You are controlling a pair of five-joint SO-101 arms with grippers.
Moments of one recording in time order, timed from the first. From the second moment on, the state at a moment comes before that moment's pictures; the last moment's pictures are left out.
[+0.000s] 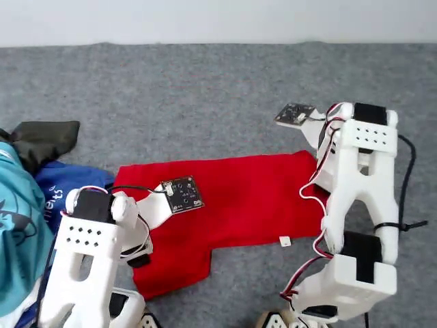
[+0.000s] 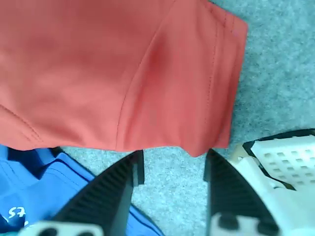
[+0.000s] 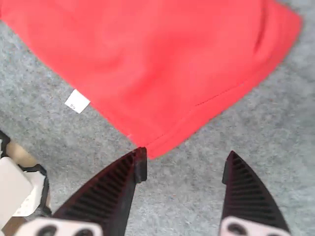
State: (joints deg) left arm 5.4 -41.7 44.7 98.8 -48.7; right arm 8.2 6.0 -2.4 96.3 62.7
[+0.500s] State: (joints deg) left arm 5.0 -41.6 43.0 71.7 -24.3; right arm 5.9 12.0 -3.9 77.7 37.1
